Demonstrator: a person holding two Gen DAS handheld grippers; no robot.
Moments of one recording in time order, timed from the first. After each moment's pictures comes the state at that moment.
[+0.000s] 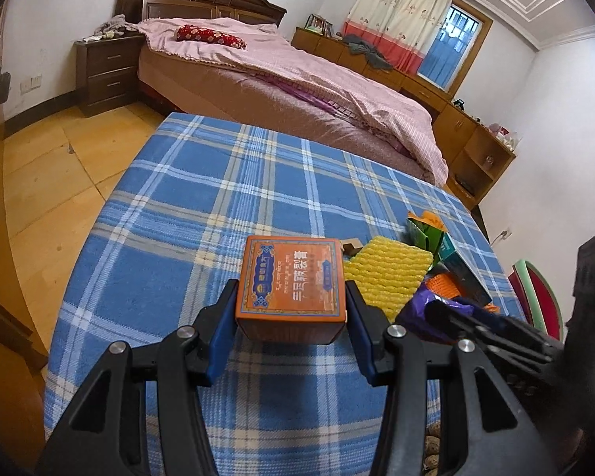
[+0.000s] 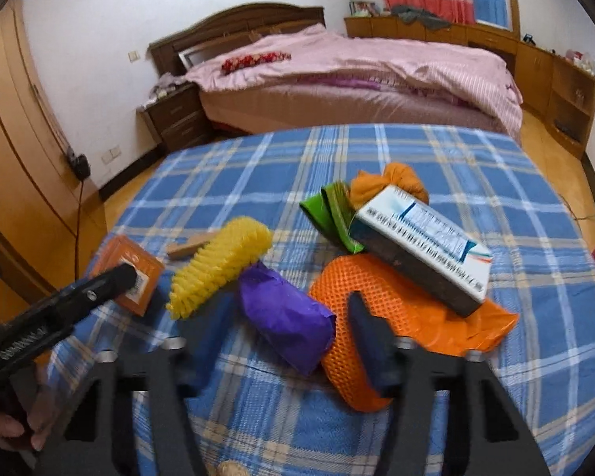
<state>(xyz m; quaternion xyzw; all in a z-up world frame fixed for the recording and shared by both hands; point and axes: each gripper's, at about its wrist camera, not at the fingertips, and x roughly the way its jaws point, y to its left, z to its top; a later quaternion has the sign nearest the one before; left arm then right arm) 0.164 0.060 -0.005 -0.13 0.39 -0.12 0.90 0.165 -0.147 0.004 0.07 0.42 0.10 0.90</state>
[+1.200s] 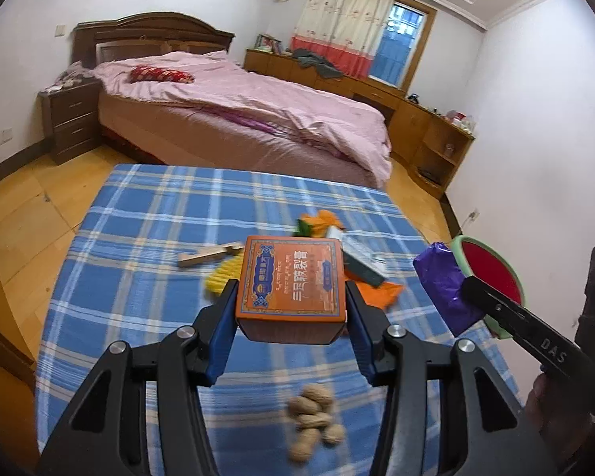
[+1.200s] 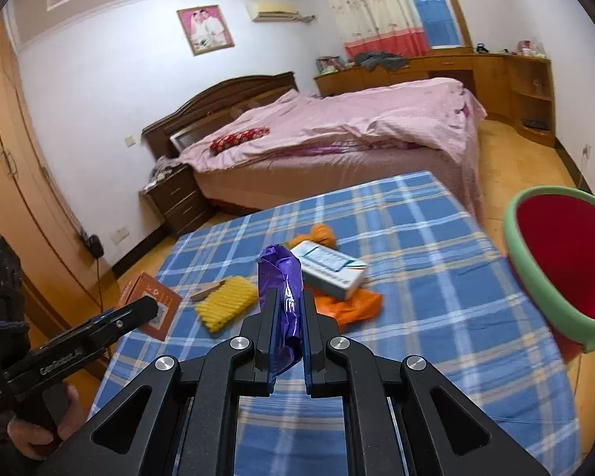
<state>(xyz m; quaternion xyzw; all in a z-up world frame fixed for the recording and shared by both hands) 0.088 -0.018 0.067 -0.08 0.34 -0.19 0.92 0.049 -0.238 0.081 0.16 0.30 0.06 0.94</state>
